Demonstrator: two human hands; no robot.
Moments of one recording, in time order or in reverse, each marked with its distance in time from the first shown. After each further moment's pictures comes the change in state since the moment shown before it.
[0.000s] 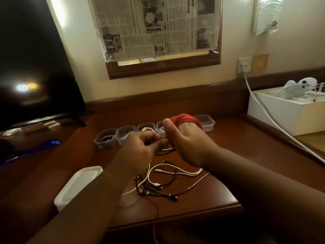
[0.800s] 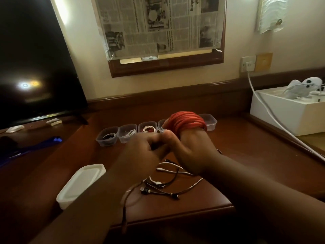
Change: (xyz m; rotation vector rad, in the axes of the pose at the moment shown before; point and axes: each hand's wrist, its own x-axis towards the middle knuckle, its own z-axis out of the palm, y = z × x) left_hand -0.011 0.002 0.001 0.174 0.000 0.132; right_hand -0.008 0.013 0.016 -0.076 0.208 -0.230
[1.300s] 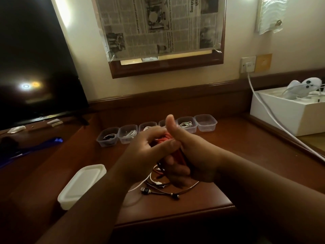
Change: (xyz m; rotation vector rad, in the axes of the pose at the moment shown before) left_hand 0.004 0.001 -0.001 -0.433 -0.156 0.015; right_hand 0.003 -0.033 -0.018 1.067 -0.807 0.545
